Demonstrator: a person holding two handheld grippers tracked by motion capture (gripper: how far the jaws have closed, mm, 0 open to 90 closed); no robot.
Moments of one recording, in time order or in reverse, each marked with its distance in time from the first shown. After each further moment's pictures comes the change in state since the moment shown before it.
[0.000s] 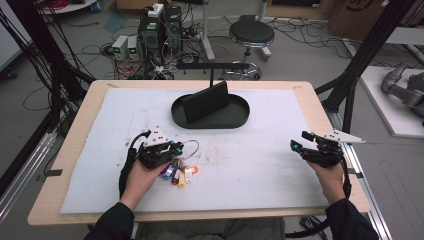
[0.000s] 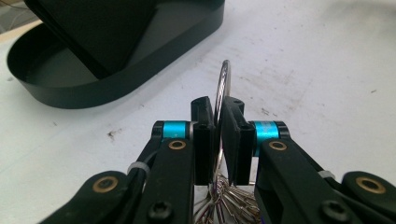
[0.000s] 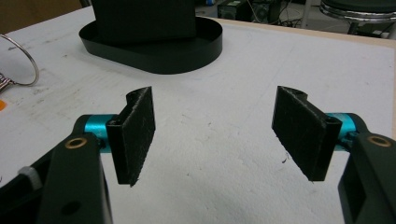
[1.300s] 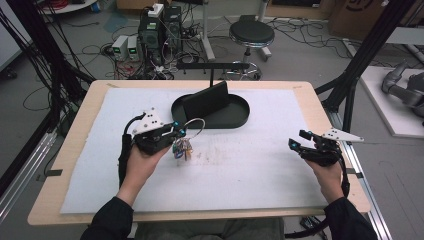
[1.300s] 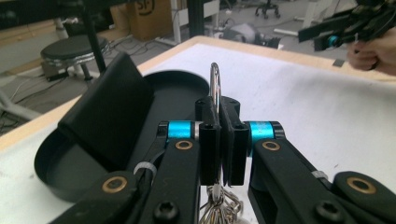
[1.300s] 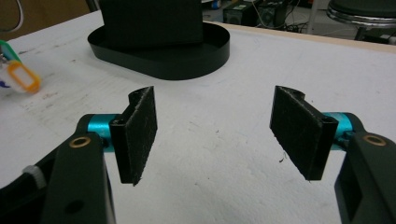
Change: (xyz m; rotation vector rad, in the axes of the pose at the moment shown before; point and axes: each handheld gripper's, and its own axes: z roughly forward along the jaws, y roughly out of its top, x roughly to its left) left arm 0.000 0.059 -0.027 -0.248 -0.056 0.058; right arm 0.004 0.005 0.004 -0.010 0.031 -0.004
